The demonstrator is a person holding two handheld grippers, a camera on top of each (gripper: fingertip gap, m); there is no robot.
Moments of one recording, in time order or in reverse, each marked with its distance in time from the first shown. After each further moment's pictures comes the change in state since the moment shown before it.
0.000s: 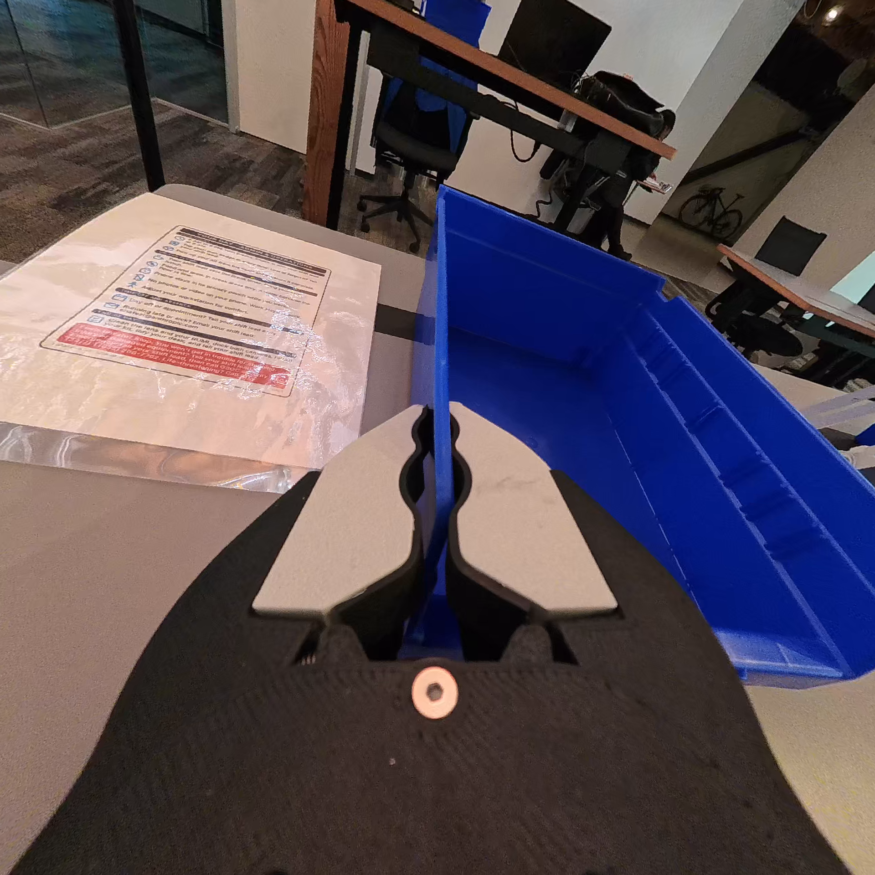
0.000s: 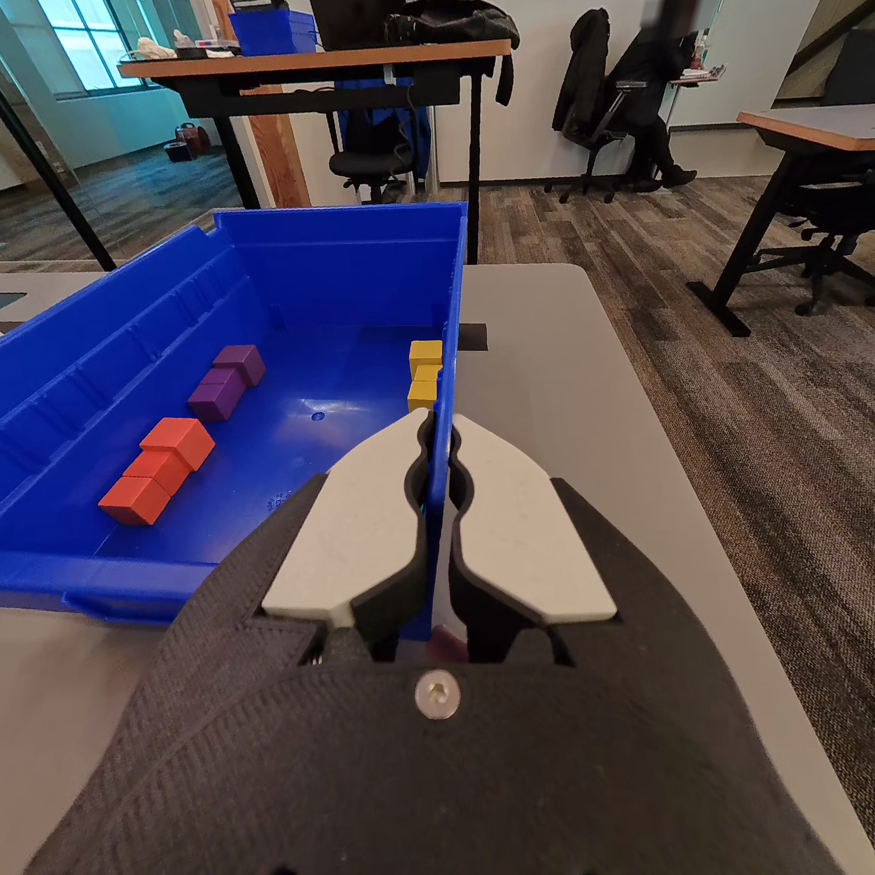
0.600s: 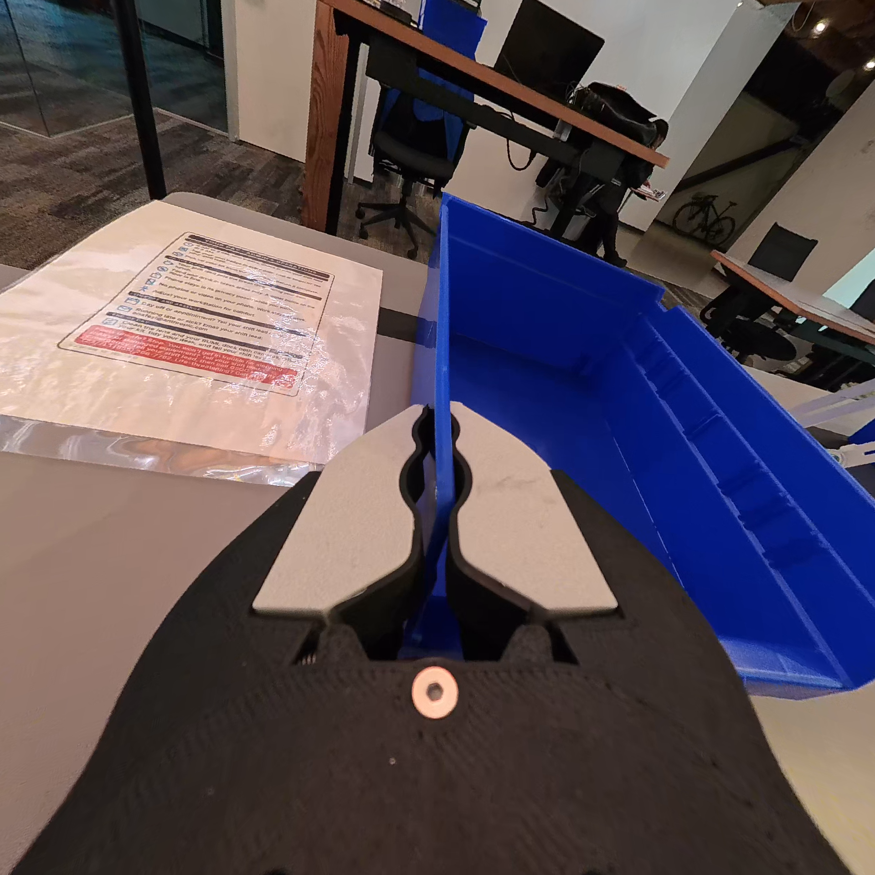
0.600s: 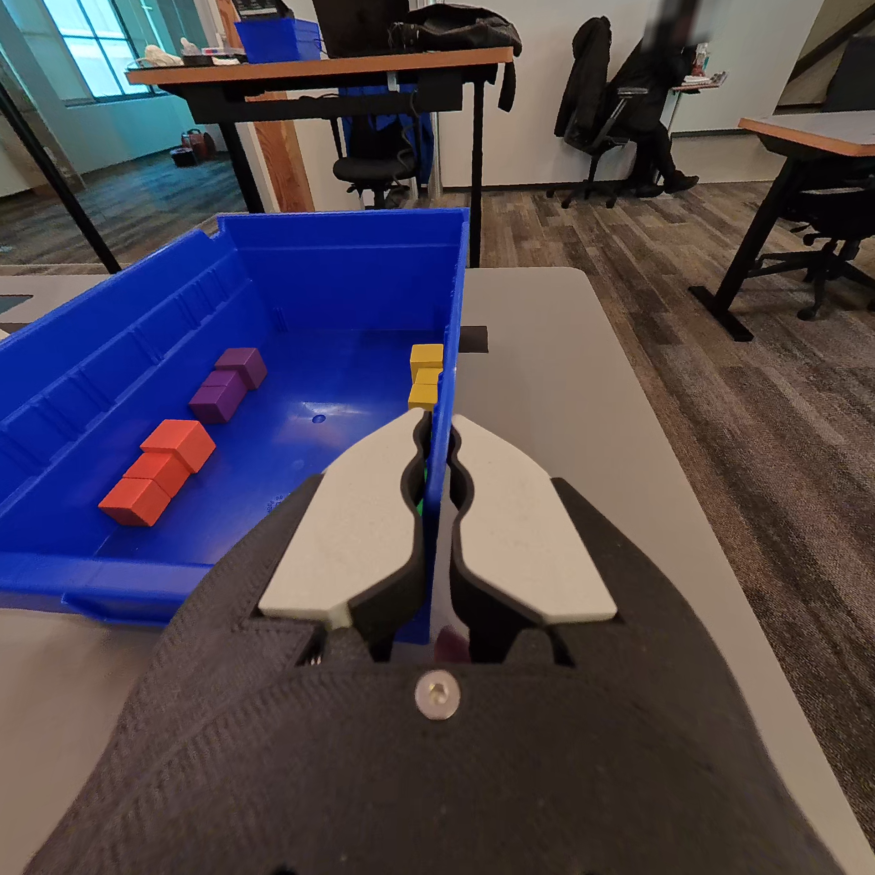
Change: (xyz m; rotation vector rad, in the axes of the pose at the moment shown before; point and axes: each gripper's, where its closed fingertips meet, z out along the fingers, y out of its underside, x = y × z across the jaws) left arm -0.002 -0.002 -0.008 0.014 0.007 0.000; right arm 0.000 0.000 -0.001 0.009 -0.007 -0.001
